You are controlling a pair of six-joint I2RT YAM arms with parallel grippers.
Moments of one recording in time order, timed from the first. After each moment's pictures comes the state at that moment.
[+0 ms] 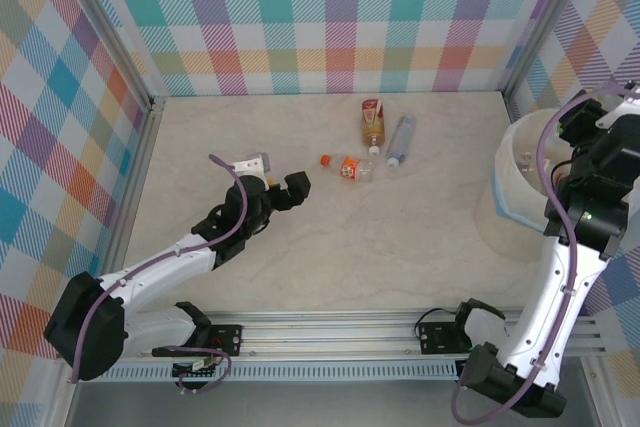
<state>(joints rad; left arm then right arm) -0.65 1.16 0.64 0.15 -0.21 -0.68 -0.46 0.95 1.41 -0.52 0.05 0.15</state>
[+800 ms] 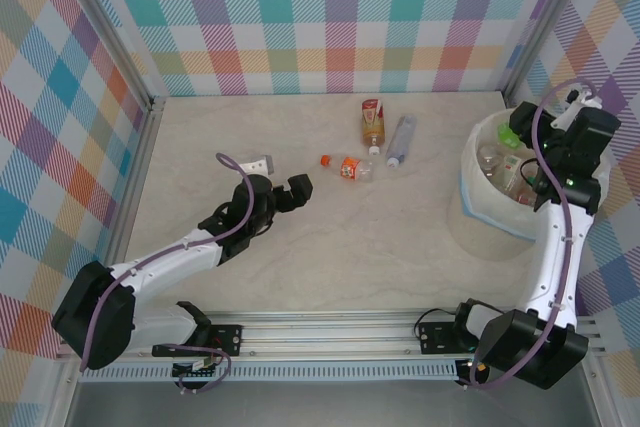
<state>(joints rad) -0.64 1.23 0.65 0.13 -0.20 -0.72 -0.41 1.11 1.20 -0.40 -0.29 0.35</state>
